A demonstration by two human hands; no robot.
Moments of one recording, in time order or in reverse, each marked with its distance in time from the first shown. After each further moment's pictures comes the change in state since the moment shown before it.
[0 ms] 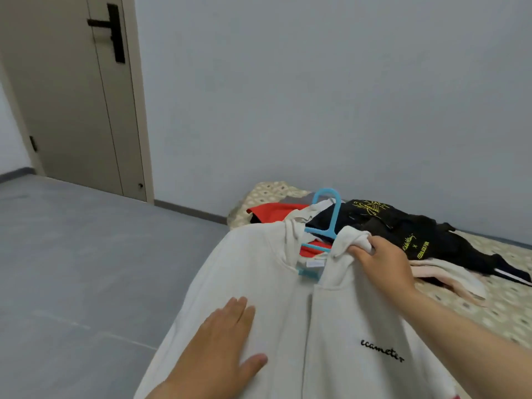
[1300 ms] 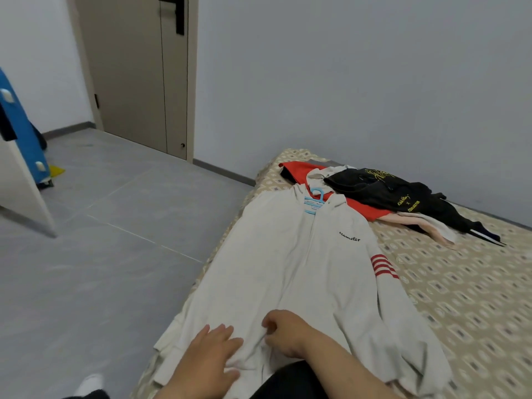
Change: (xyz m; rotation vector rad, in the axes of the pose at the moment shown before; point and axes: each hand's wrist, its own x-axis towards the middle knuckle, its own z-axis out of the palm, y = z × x) left_hand -0.300 0.022 0.082 -0.146 -0.144 -0.138; right_hand -0.378 -0.108 0.030 -0.157 -1.077 -0.009
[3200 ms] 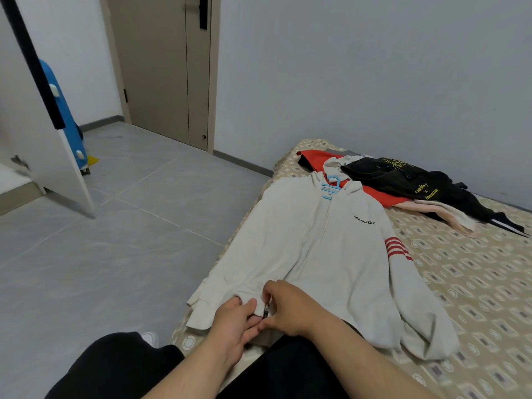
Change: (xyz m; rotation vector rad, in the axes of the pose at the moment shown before) left_hand -0.024 0.054 -0.024 -1.773 0.235 -0.744; right_hand -0.042 -0.024 0.023 -0.103 0.117 -0.383
